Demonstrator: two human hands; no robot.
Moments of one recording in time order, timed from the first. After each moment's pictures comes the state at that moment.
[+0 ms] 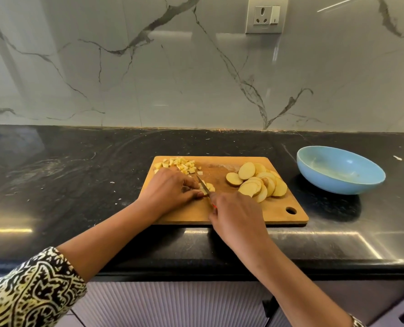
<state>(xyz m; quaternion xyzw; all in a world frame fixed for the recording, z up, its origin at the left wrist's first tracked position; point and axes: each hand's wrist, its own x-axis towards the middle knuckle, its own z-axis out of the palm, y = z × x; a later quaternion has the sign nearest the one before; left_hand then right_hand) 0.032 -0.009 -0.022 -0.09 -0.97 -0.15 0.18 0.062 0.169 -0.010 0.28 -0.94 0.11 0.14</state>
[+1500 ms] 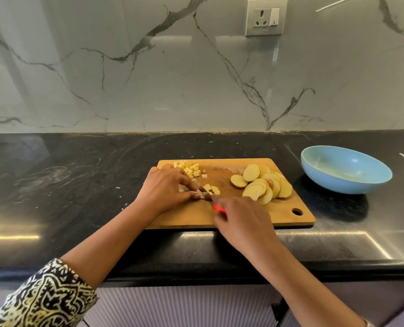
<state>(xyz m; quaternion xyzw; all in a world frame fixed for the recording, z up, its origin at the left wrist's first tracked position) 0.028 -0.028 -0.017 -0.06 -0.98 -0.09 0.17 0.058 0.173 -0.021 0.28 -0.93 0.18 0.13</state>
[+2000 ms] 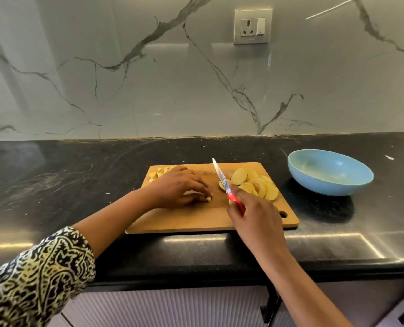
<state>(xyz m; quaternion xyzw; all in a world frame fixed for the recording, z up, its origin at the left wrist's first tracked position) -0.010 -0.012 -0.011 -0.32 -0.94 -0.02 0.08 0.046 0.212 -0.029 0.20 -0.91 0.30 0.22</state>
